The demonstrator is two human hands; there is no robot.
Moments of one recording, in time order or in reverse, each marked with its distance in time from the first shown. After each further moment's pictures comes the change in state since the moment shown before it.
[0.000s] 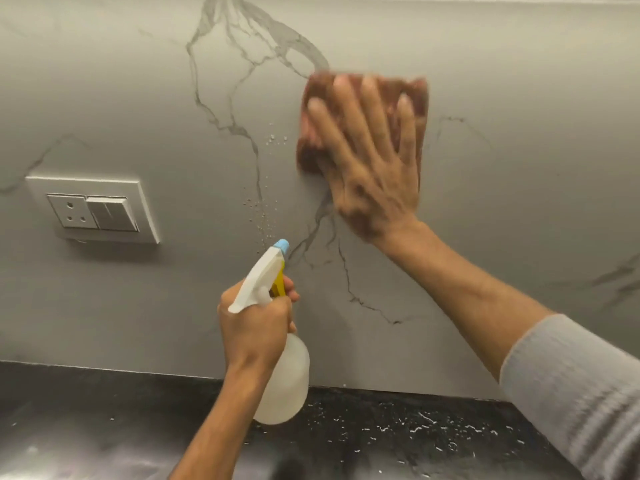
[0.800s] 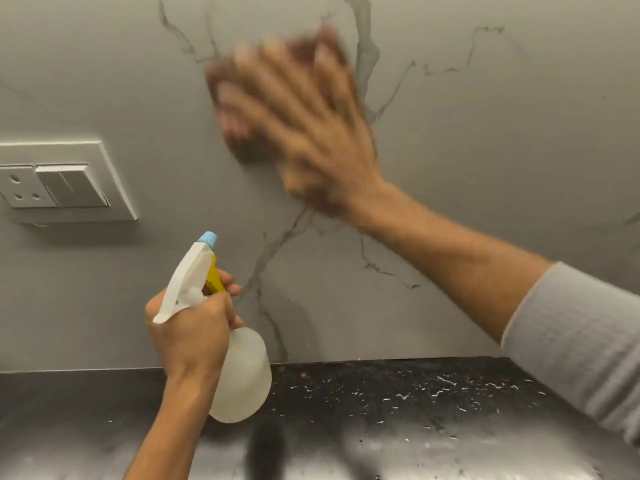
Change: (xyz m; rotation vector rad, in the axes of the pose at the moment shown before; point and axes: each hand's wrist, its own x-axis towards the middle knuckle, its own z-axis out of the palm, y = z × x) left_hand 0.033 -0.048 -0.064 0.017 0.123 0.028; right_hand 0.001 -0.058 0.021 0.002 -0.059 -0.261
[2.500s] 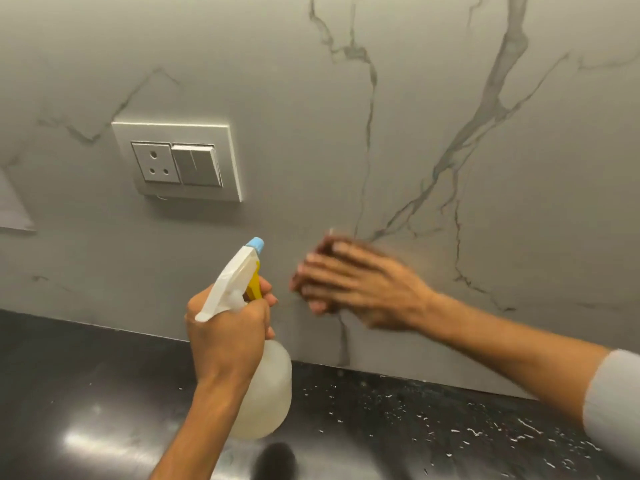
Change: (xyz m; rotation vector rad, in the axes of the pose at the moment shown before) left_hand 0.001 -0.005 -0.061 0.131 0.062 -0.005; right_hand -0.105 -0.110 0.009 0.072 -0.418 -0.610
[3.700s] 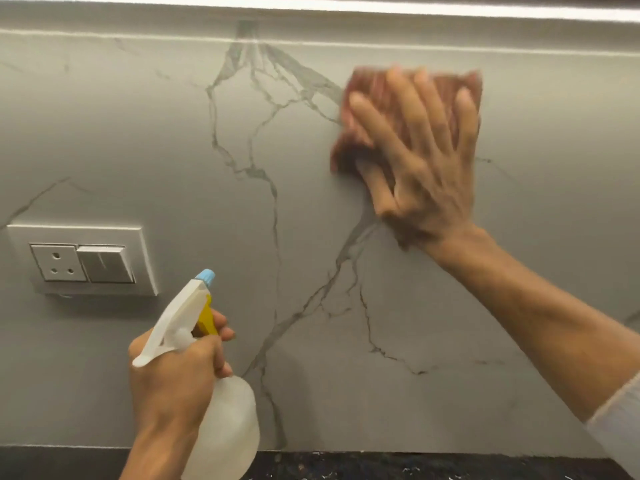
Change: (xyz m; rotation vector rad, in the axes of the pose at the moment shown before) left_hand 0.024 0.055 0.048 -0.162 -0.069 0.011; right_hand -0.040 0.220 -0.082 -0.092 0.388 0.899
